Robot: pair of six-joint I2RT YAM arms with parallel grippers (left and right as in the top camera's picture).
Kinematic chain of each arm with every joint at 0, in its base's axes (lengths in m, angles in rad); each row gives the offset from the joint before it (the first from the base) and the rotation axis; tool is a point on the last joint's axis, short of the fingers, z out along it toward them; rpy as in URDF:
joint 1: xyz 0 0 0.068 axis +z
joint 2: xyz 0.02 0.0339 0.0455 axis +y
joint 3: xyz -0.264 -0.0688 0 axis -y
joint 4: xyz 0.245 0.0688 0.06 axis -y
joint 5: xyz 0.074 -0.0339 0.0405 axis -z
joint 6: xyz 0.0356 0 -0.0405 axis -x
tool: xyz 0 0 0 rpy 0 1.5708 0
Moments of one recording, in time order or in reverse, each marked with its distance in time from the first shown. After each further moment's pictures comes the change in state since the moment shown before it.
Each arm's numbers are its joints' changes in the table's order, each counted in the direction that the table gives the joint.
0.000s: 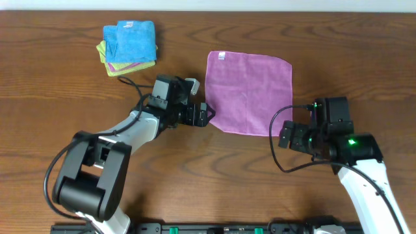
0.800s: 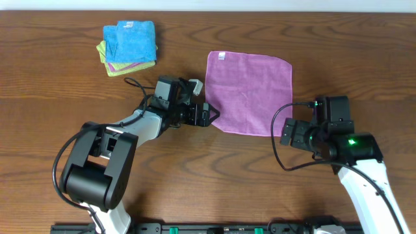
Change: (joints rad) left arm 0.000 0.068 0.000 0.101 0.114 0.040; right arm -0.002 0.000 0.000 0.040 0.055 0.008
